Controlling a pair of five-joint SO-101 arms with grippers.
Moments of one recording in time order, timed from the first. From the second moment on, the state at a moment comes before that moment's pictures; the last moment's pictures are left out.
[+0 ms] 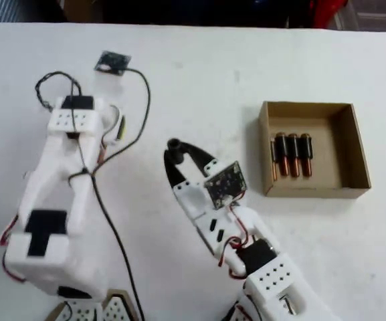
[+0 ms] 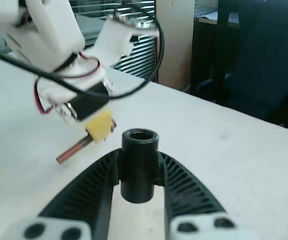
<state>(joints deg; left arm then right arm) -4.9 5.8 10.0 62.4 -9.4 -36.5 -67.4 85.5 -1.6 5.0</state>
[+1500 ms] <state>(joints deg) 16.6 -84.1 53.5 34.0 9.5 -39.6 -67.5 89.0 -13.5 0.5</state>
